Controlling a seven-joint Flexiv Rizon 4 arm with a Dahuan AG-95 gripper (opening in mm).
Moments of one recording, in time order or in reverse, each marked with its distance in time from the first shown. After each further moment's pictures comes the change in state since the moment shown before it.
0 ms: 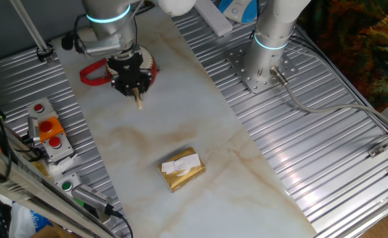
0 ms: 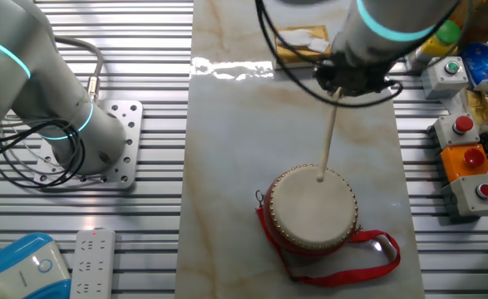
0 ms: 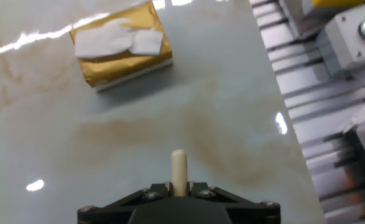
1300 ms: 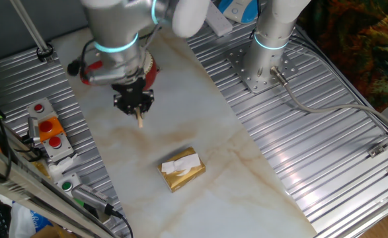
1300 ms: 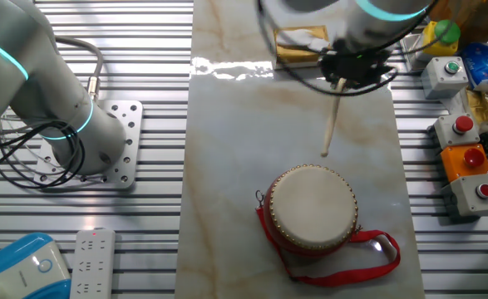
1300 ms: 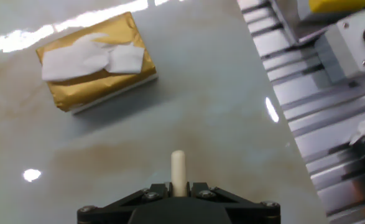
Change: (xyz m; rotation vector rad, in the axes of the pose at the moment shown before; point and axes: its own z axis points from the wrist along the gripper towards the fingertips) arm -0.035 -0.011 0.039 -0.017 0.178 0.144
